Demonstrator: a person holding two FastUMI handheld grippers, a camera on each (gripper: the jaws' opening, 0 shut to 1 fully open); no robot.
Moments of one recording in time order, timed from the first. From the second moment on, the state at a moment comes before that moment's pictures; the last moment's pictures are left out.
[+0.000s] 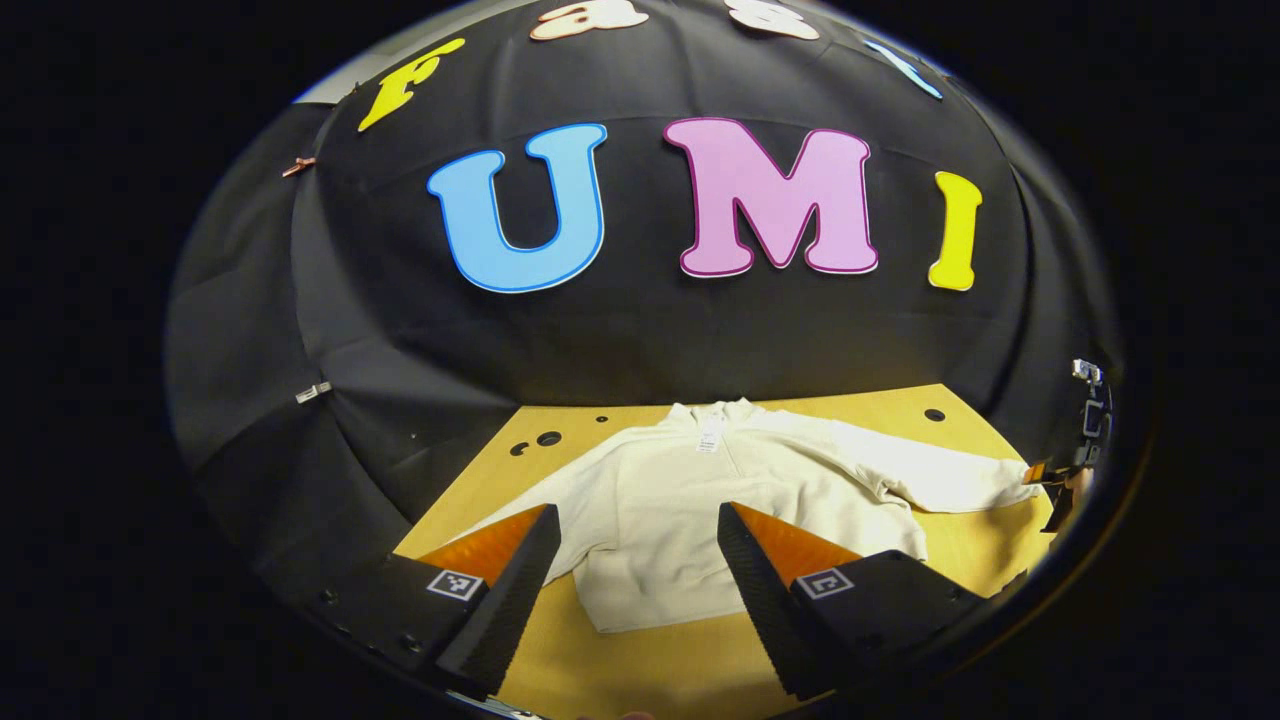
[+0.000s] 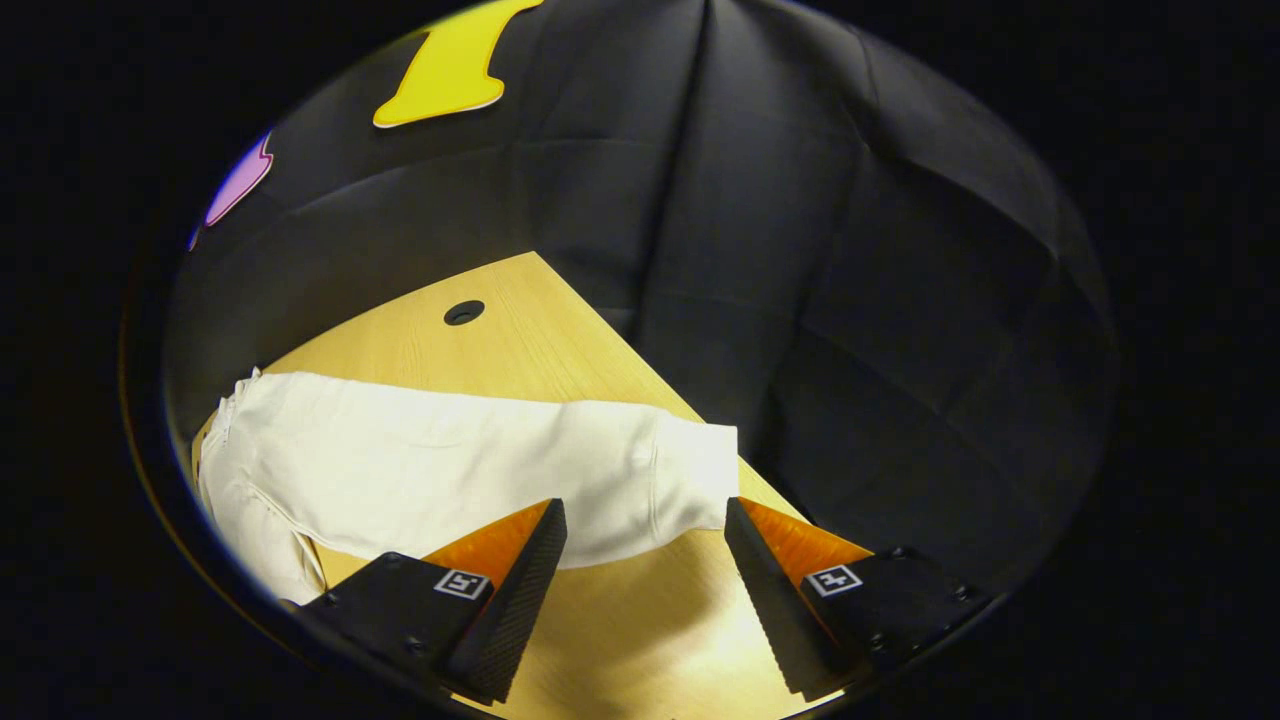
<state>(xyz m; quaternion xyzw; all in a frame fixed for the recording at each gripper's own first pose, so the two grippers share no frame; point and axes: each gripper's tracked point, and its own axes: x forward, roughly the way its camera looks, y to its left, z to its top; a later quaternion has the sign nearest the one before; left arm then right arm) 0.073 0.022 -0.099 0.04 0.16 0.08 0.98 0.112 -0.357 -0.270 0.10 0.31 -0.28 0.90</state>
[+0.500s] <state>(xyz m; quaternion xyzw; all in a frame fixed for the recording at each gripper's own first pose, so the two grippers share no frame) 0.082 0.000 -0.104 0.06 0.16 0.04 0.98 0.121 -0.379 -0.303 0.05 0.34 -0.26 0.90</state>
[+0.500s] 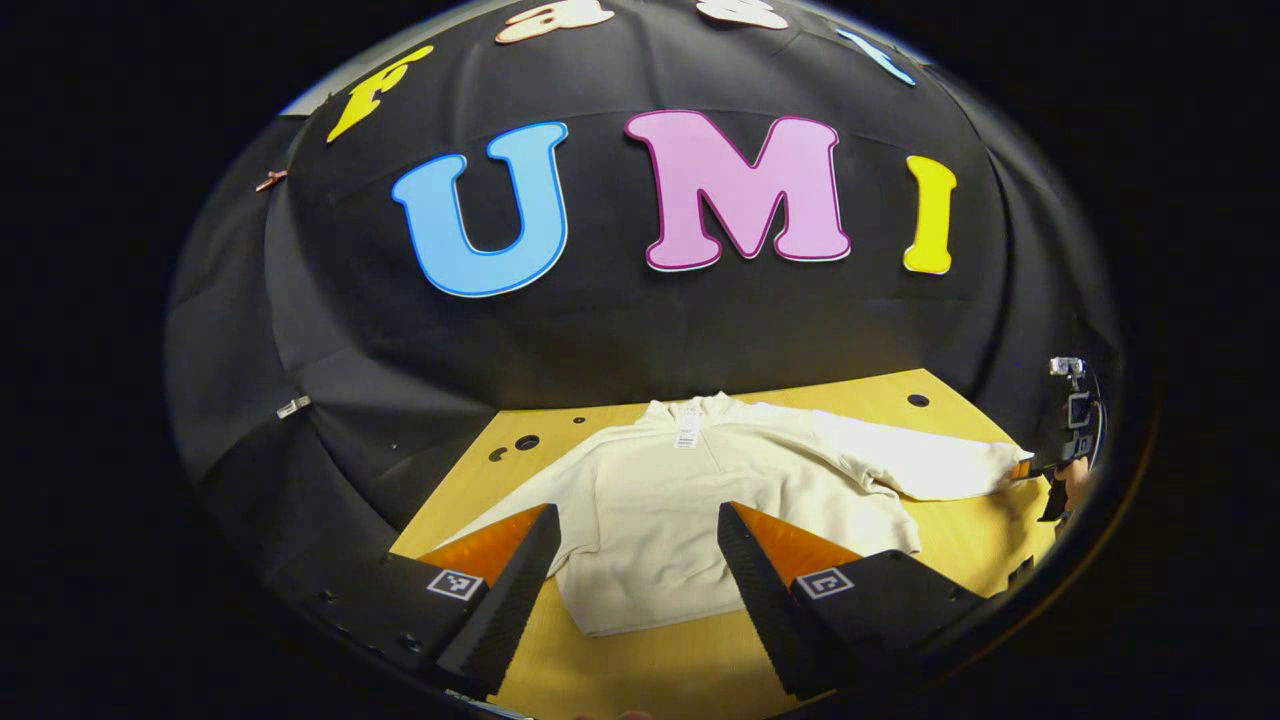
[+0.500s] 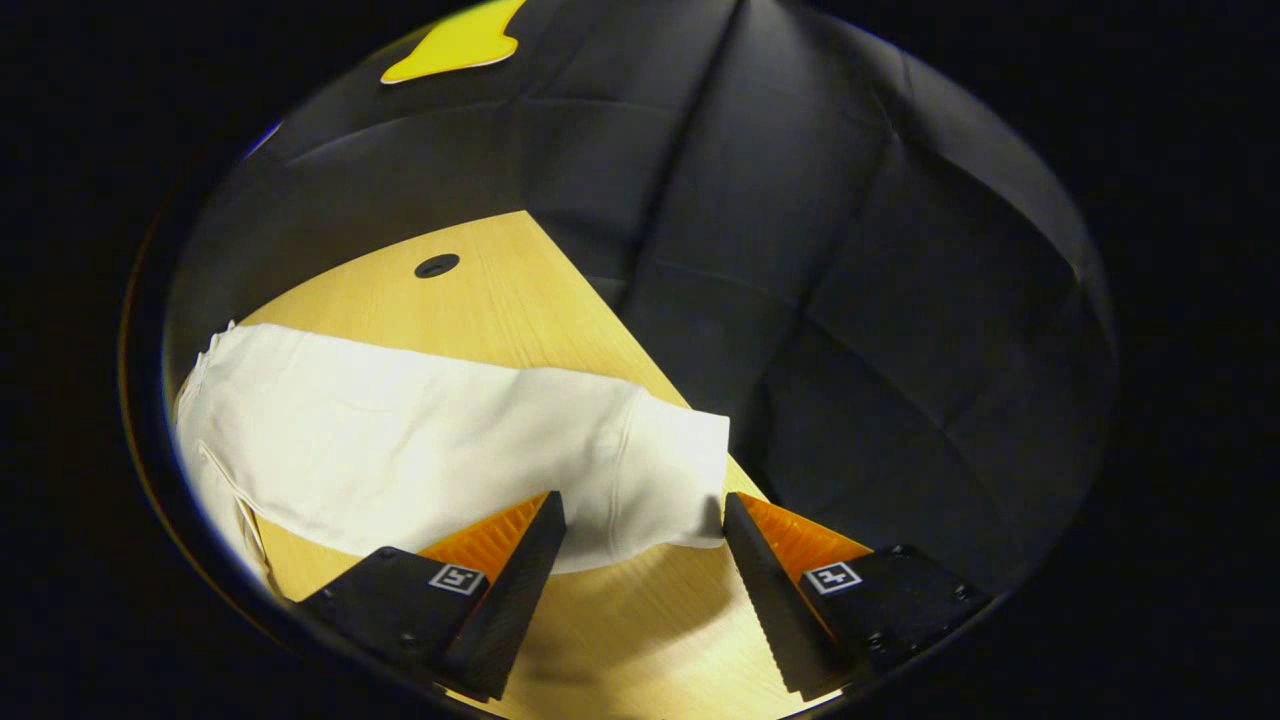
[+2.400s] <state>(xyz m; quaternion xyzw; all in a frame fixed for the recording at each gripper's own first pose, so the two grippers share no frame) 0.040 0.062 -0.120 0.03 0.17 0.12 0.98 0.220 -0.219 -0.150 0.00 0.26 -0.10 0.96</state>
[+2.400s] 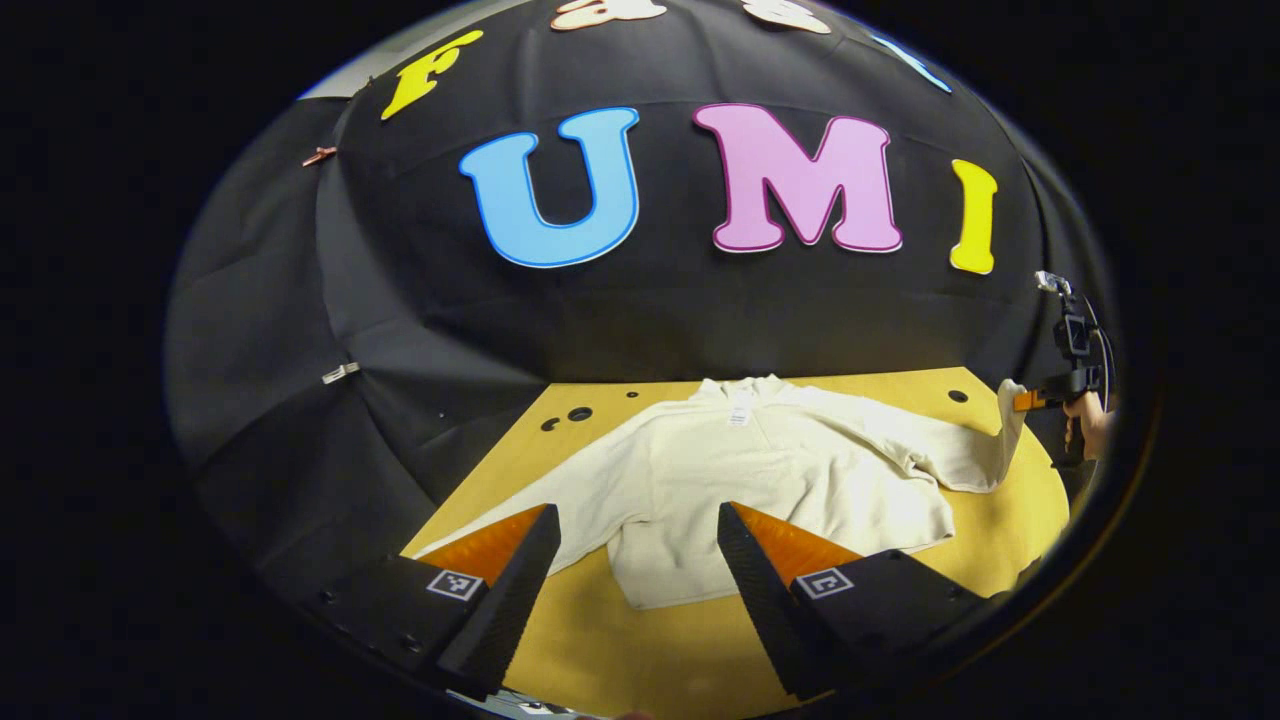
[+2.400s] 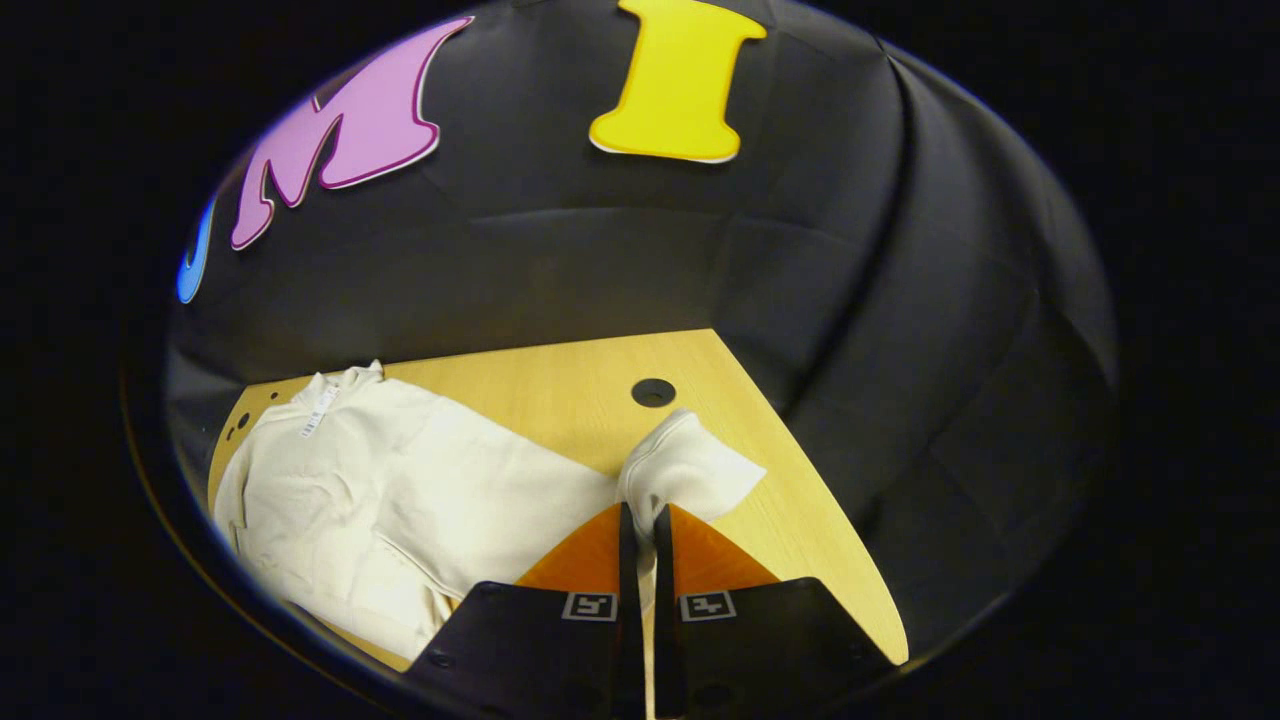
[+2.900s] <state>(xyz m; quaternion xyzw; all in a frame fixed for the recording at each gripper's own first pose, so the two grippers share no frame) 0.017 0.118 -0.123 0.01 0.19 0.17 0.97 0.305 -0.055 -0.095 -0.03 0.22 0.02 0.97</state>
